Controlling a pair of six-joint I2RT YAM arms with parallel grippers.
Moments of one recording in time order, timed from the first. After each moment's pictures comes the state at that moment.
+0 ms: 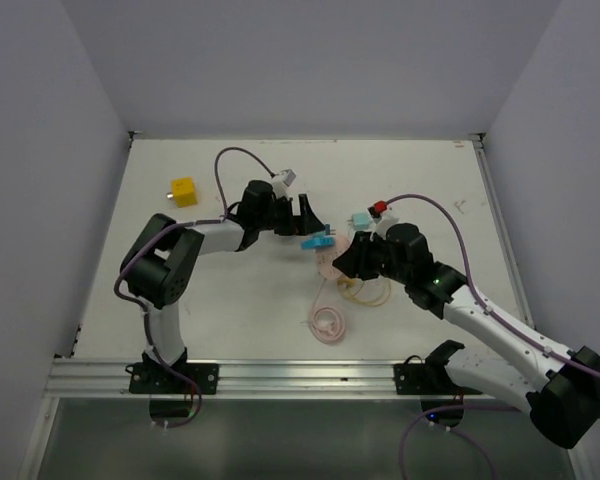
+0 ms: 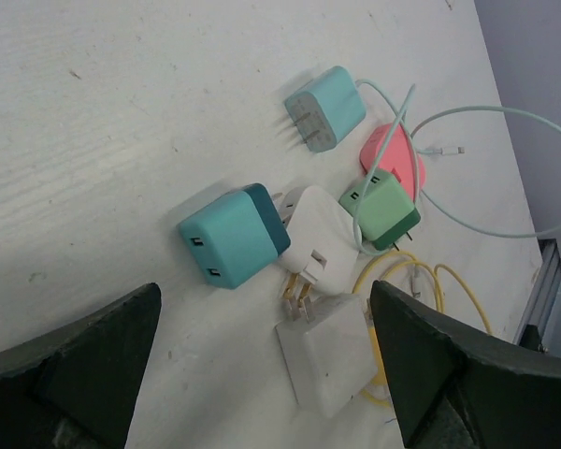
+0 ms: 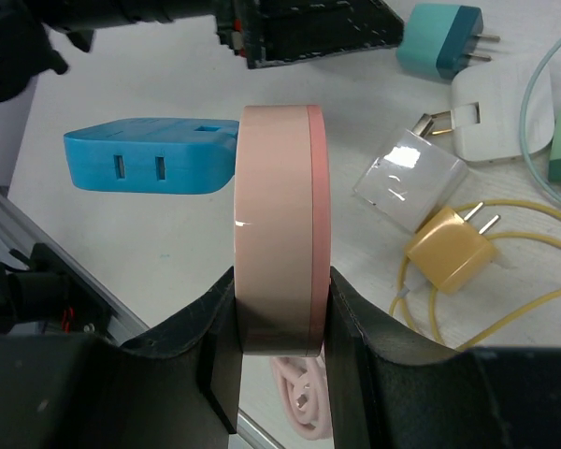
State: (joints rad) left arm -0.49 1.96 1.06 0.38 0.48 -0.60; right arm 0.64 0.96 0.65 -0.16 -0.12 0.58
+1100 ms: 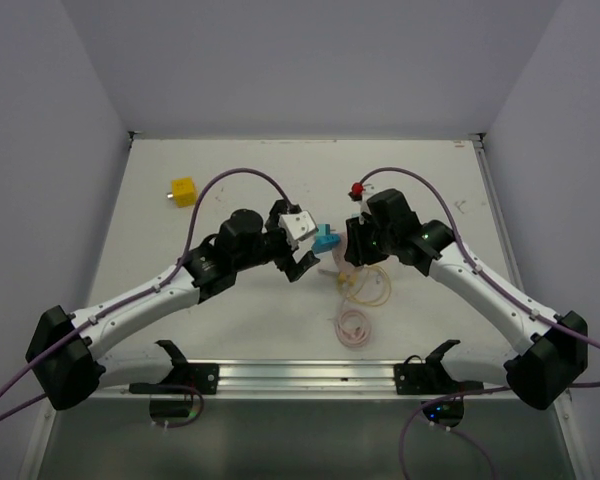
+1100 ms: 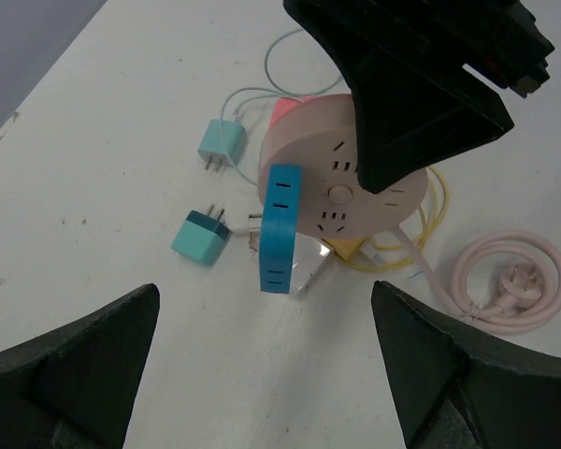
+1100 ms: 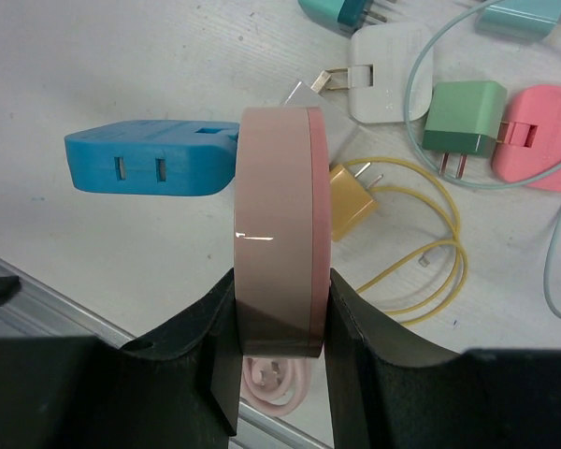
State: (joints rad) left arm -0.79 1.18 0.85 0.00 0.20 0.22; right arm 0.61 1.22 1.06 -0.69 -0.03 0.29
